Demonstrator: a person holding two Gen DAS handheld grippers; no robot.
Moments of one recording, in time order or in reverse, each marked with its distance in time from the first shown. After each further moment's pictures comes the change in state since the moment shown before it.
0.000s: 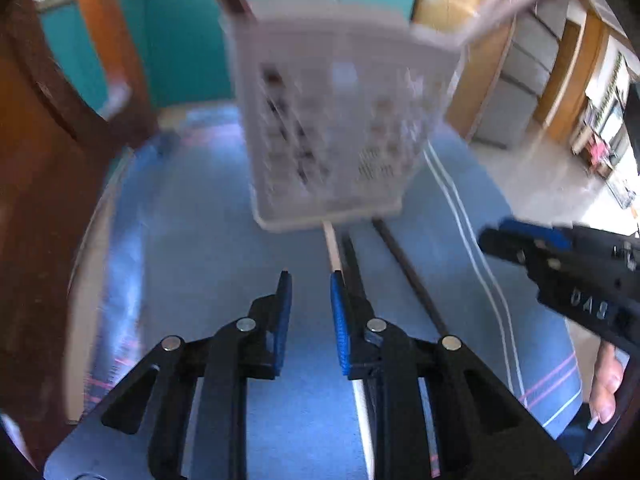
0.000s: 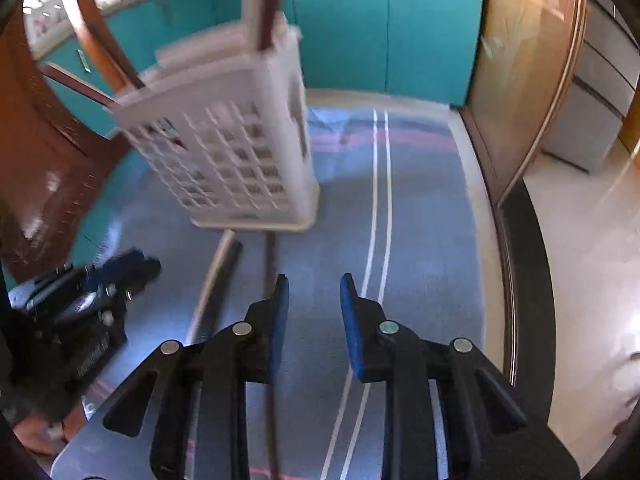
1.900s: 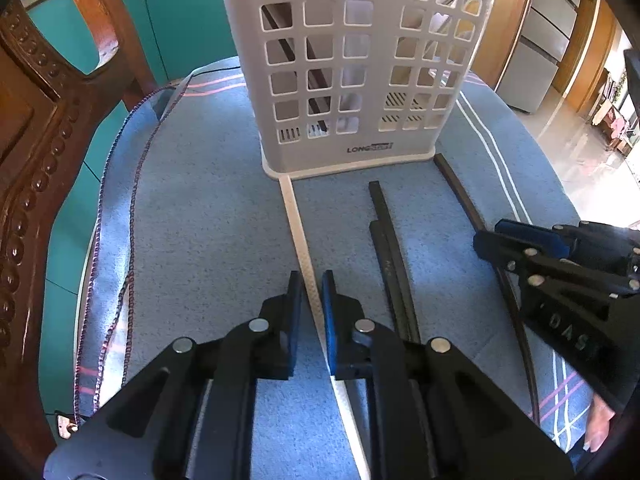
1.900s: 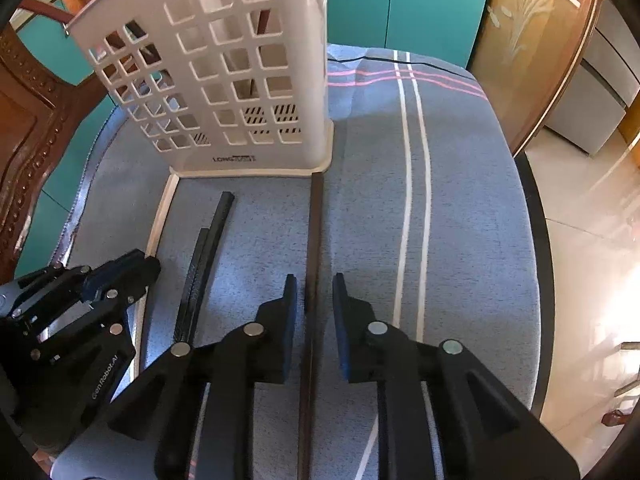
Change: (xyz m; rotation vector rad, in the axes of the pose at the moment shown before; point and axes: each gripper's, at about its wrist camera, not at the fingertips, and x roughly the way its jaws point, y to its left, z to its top) left arm 0.020 0.014 -0.004 0.019 0.105 0.096; right arm 0.054 0.025 -0.010 -0.010 0.130 -0.053
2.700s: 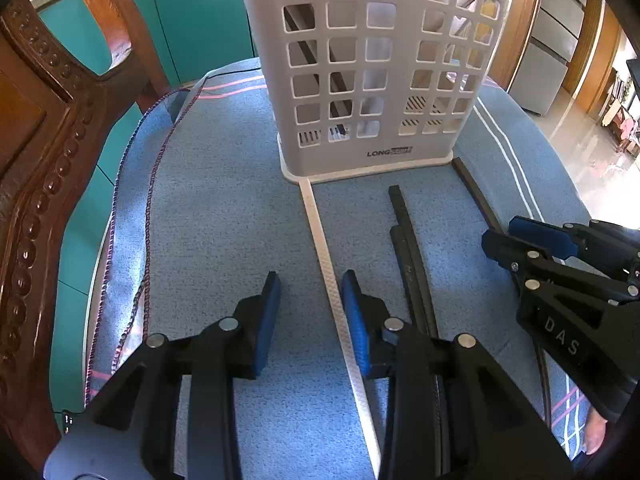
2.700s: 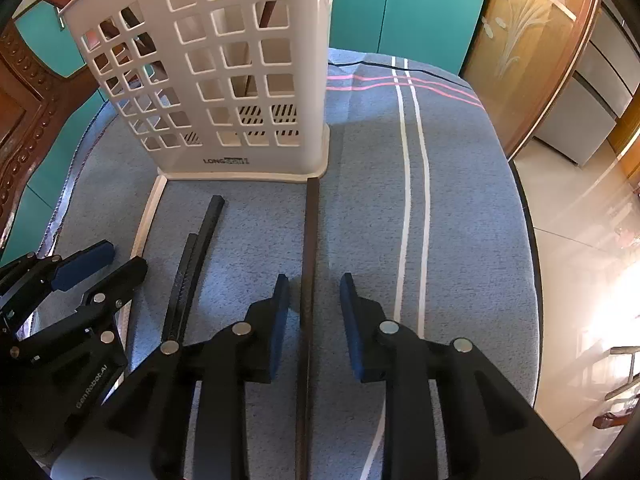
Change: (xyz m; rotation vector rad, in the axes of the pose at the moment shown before) left arm 0.004 0.008 0.004 -0.002 -0.009 0.045; right arm 0.005 0.015 -0.008 -0.018 -0.029 -0.058
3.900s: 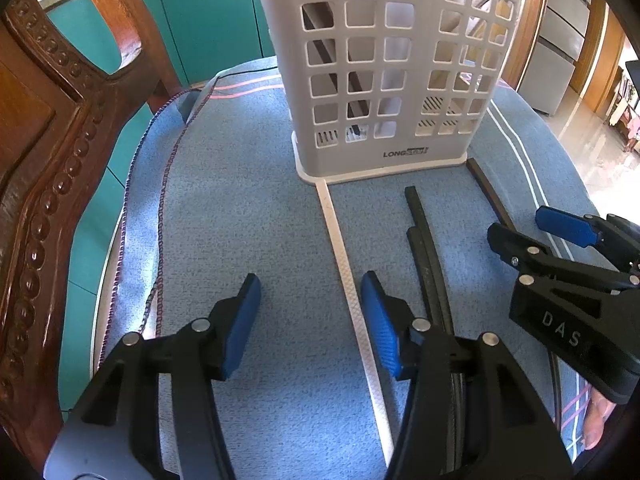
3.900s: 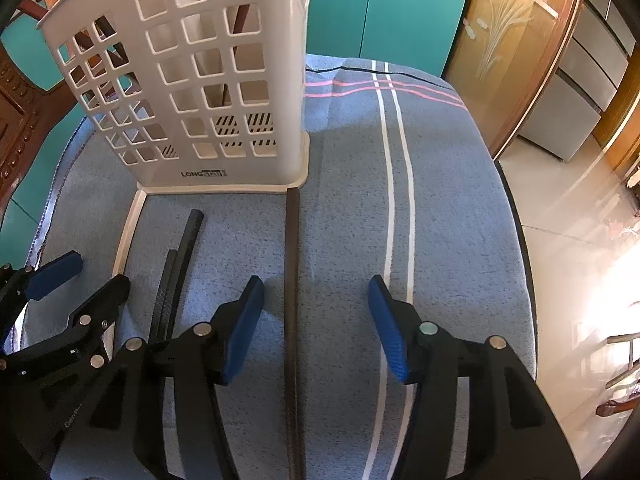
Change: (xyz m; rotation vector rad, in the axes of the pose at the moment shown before) left arm 0.003 0.005 0.001 -0.005 -0.001 0.036; right arm 0.006 -0.013 0.007 0.040 -0.026 -0.046
